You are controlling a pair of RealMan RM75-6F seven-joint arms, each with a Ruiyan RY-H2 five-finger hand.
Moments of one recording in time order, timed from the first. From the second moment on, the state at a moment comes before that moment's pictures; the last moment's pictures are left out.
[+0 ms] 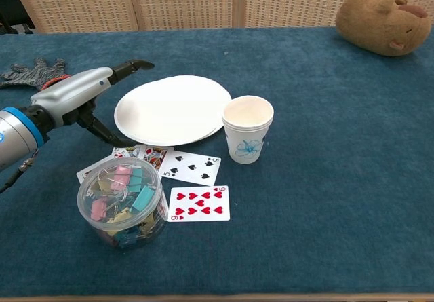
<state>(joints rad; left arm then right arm) -0.61 -1.74 -0.09 -1.15 1.46 1.12 -0.14 -0.01 -1.11 0.06 -1.60 -1.52 1.57 0.00</state>
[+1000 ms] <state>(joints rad) -0.66 -1.79 -0.16 -1.13 1.38 1.05 -0.04 -0.01 -1.11 0.07 -1.60 -1.52 1.57 0.00</state>
